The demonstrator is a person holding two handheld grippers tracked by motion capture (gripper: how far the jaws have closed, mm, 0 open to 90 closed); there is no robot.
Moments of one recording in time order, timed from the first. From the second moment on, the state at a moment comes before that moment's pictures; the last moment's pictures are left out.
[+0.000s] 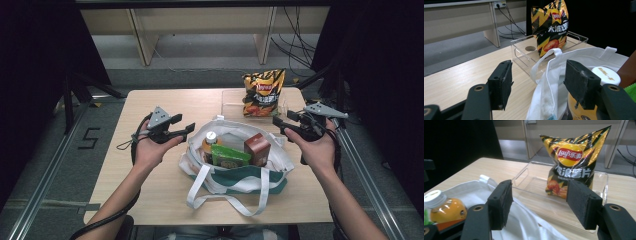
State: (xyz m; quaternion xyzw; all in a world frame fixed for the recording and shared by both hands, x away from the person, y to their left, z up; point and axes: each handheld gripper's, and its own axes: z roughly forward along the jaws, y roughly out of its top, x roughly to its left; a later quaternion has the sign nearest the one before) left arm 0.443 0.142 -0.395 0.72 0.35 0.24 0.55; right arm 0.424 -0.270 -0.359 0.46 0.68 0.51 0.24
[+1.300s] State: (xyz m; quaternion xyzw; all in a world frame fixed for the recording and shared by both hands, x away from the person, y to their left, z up) left arm 0.440 0.139 -0.391 0.72 0.34 0.25 0.55; right arm 0.392 -0.231 -0.362 0.41 0.72 0.52 0.21
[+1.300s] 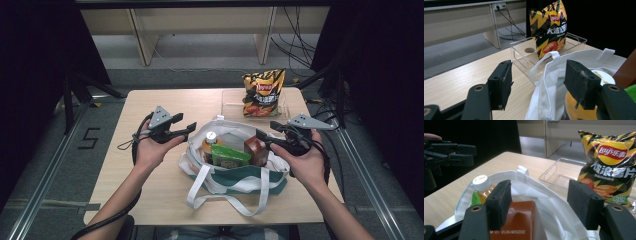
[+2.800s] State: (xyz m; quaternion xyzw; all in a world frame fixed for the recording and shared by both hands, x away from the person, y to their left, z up) left arm 0.441 0.138 -0.392 0.73 0.34 0.24 0.54; right arm 0.380 -0.203 -0.375 0.39 0.75 0.50 0.19
